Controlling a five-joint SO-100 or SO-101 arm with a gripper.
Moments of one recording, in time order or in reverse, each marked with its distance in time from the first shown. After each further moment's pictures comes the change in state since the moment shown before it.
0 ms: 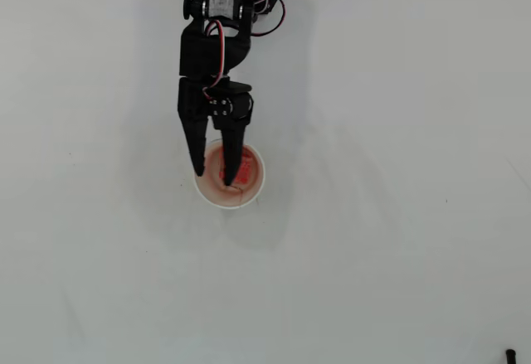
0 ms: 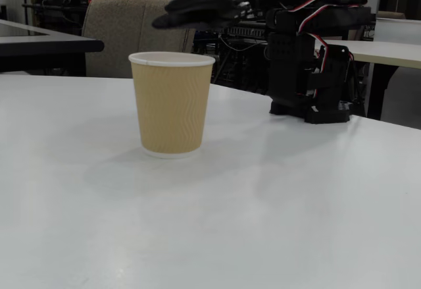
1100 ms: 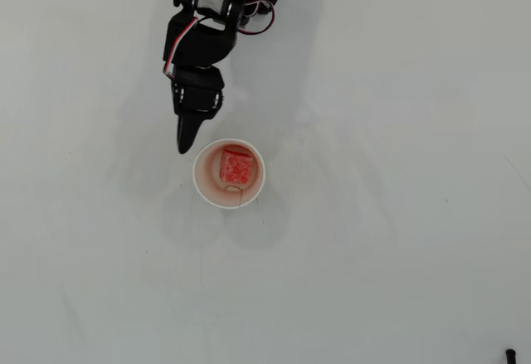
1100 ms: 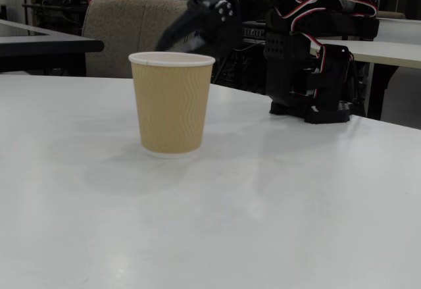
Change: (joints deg) arm 9.0 7.0 5.9 19.2 41.4
